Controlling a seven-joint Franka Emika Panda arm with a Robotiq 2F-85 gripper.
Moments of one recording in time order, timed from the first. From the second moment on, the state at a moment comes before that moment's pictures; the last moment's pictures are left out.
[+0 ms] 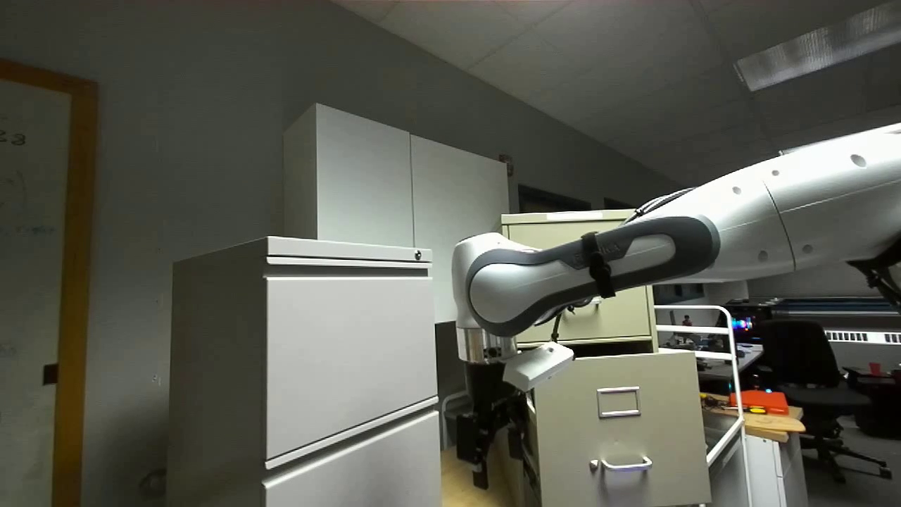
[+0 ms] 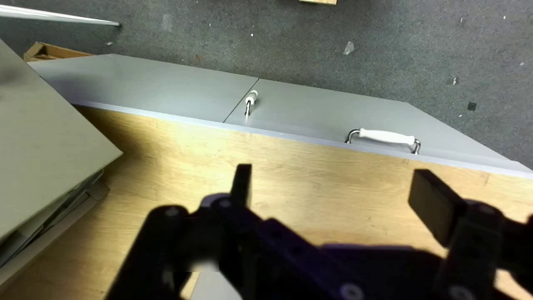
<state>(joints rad) 0.06 -0.35 0.15 -2.11 -0.03 1.76 0.11</state>
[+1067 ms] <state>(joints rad) -0.15 -0.25 0.04 -2.24 -0.16 2.11 0.69</state>
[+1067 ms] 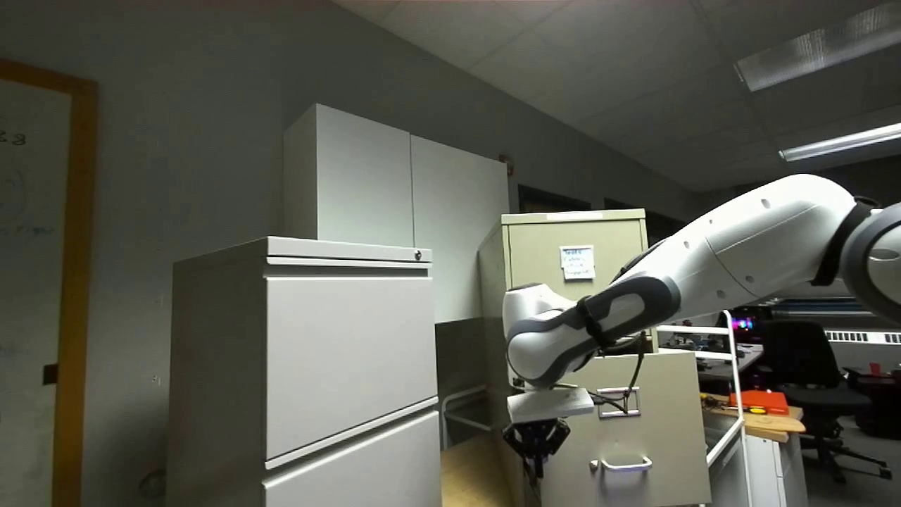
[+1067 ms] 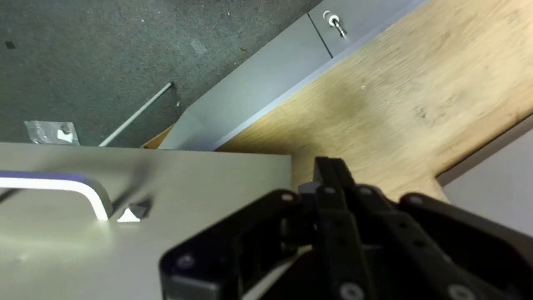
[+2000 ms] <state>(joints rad) -0.21 -0.29 0.07 -2.39 -0.46 2.37 1.46</state>
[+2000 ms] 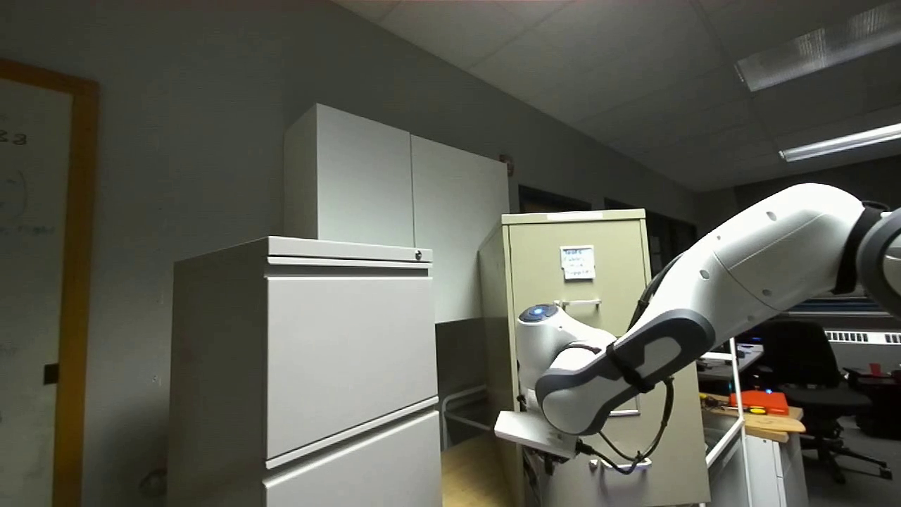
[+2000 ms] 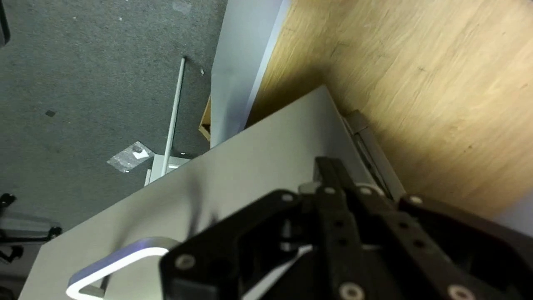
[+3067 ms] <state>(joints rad) -0.21 -0.12 0.07 -2.21 -1.06 2.31 2.17</state>
